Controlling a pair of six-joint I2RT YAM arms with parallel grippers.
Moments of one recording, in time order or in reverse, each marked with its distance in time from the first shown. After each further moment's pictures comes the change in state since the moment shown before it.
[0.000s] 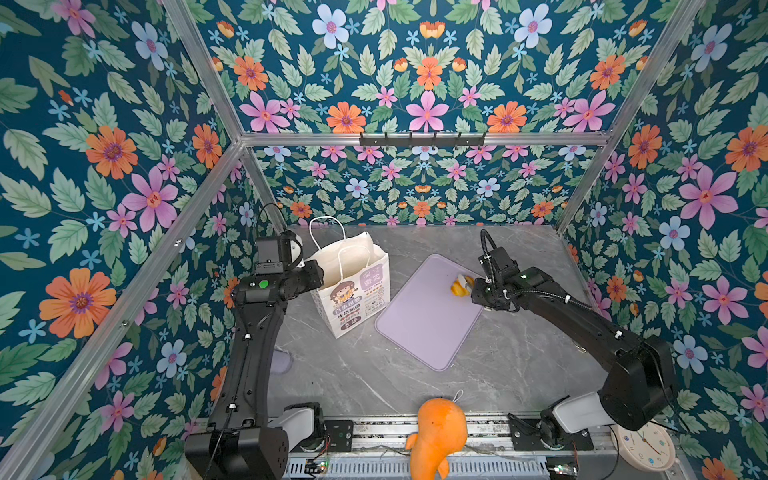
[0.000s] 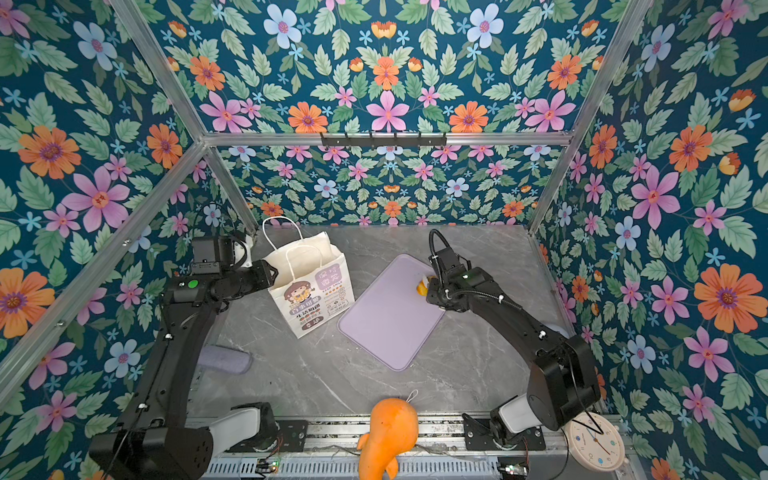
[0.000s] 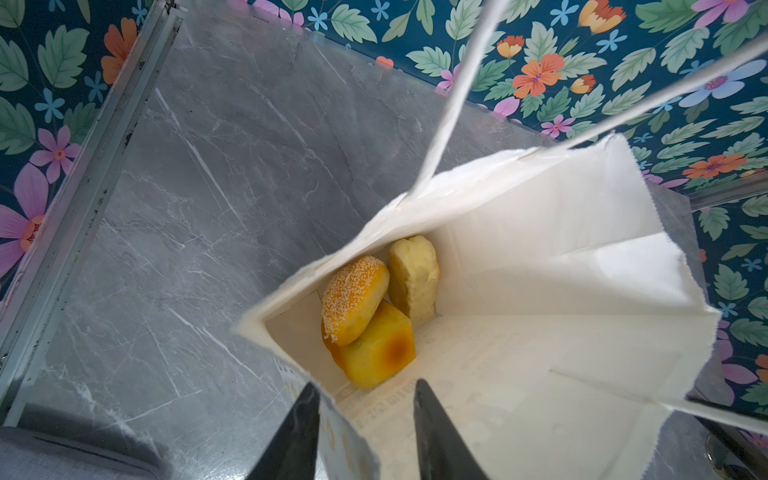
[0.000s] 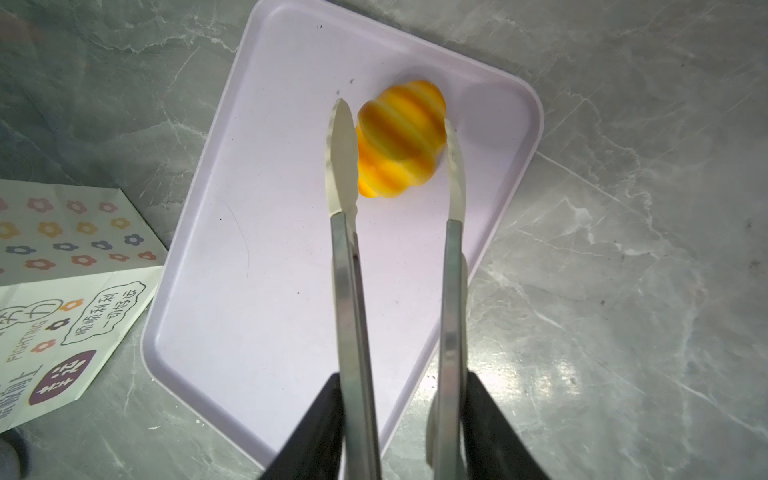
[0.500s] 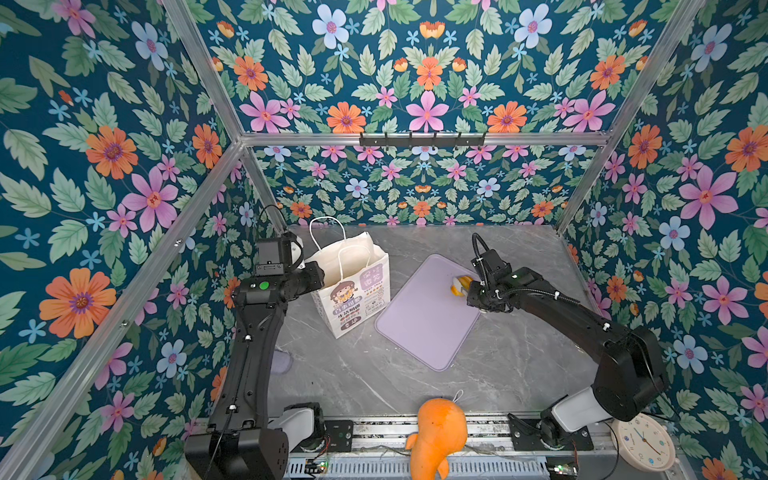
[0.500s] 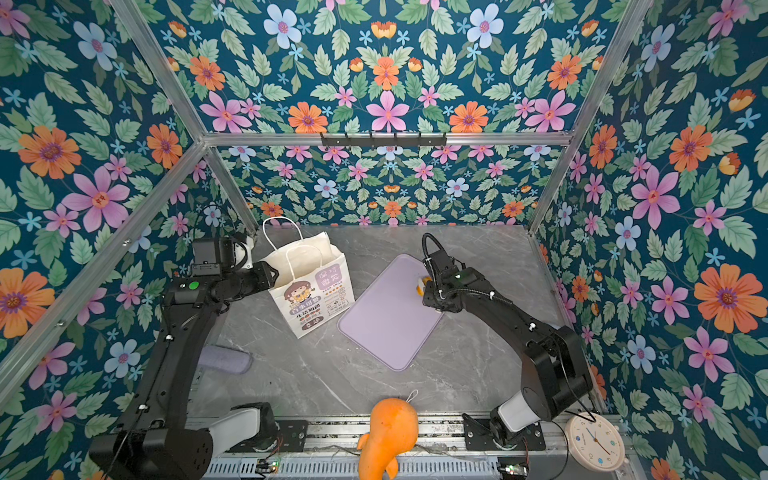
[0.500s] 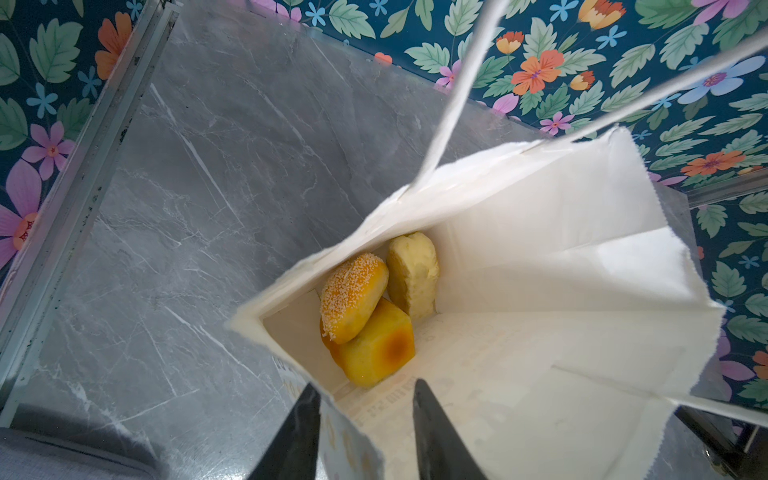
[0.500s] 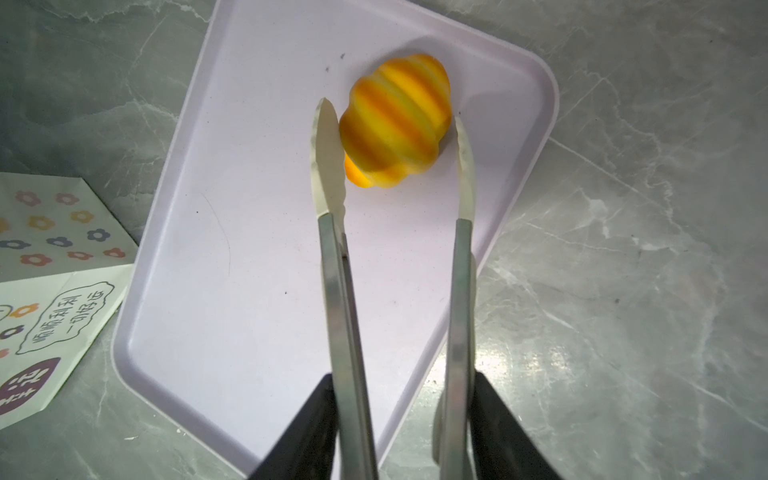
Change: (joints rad) left arm 0.000 -0.008 -0.016 0.005 0.005 0.000; right arm 0.019 0.061 0.004 0.006 0.021 0.011
